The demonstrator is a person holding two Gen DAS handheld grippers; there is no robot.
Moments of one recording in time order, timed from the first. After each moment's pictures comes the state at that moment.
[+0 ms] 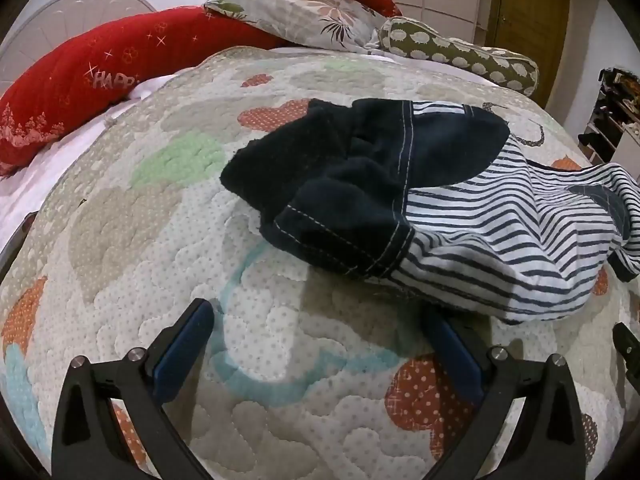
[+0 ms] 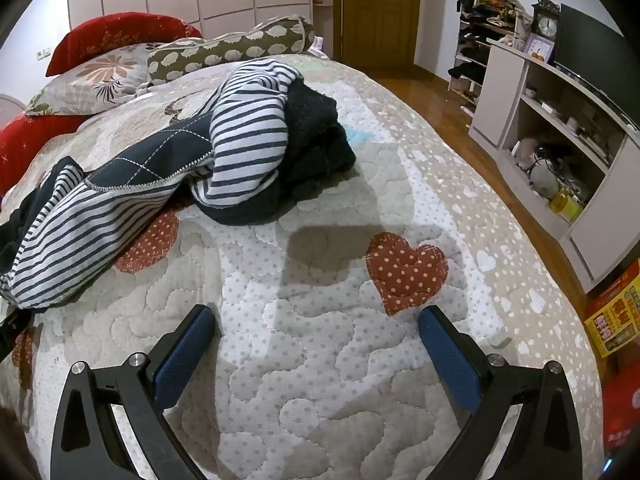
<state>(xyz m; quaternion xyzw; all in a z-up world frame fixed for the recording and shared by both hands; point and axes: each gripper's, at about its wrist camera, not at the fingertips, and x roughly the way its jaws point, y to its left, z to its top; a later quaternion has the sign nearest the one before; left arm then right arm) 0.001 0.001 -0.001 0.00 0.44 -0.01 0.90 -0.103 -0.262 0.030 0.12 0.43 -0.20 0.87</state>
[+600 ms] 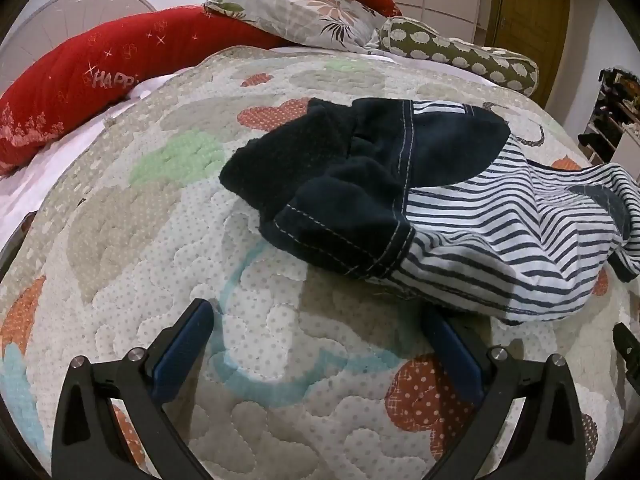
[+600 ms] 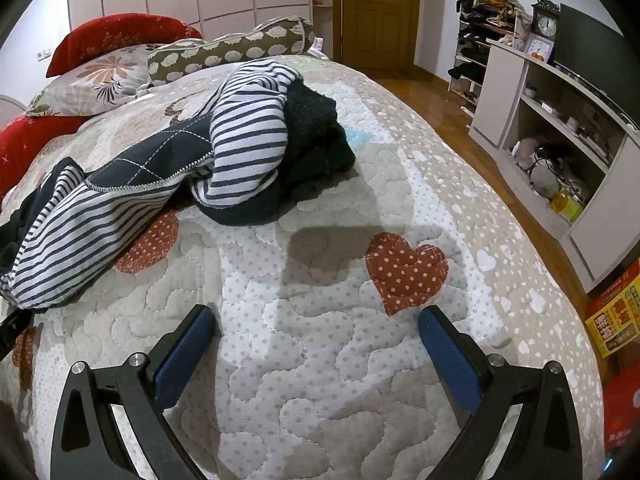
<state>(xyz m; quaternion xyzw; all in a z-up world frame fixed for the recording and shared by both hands) 0.002 0.002 -0.001 0.01 0.44 -0.01 0.90 -0.104 -0.262 0.029 0.12 0.43 -0.20 0.87</state>
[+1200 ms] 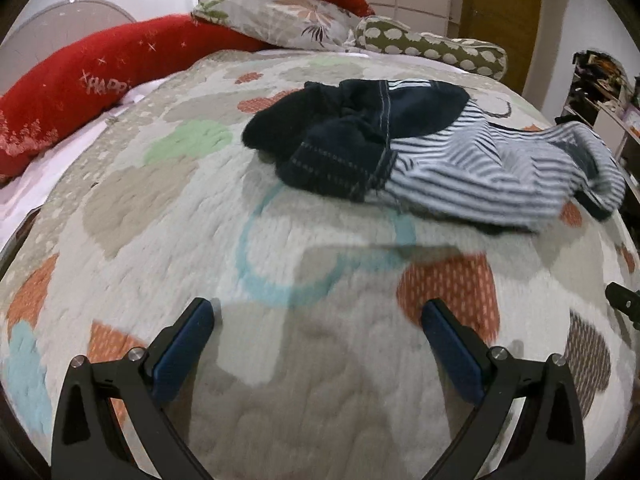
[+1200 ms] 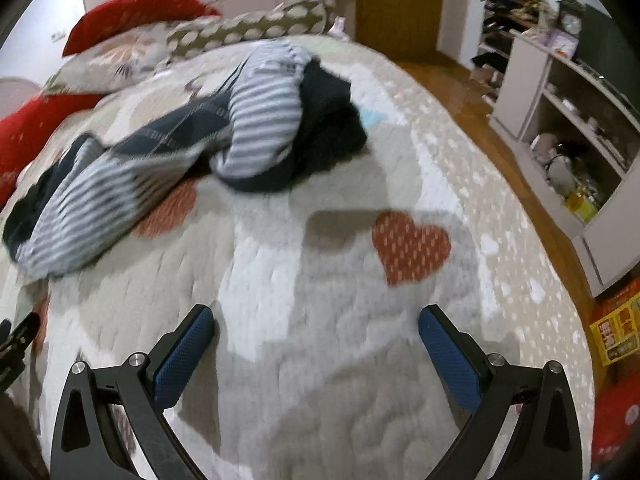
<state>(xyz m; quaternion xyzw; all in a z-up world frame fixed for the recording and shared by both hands) -0.050 0.018 -0.004 0.03 0.42 -0.05 0.91 -0.121 -0.262 0.036 0.12 0.47 -0.15 0.86</state>
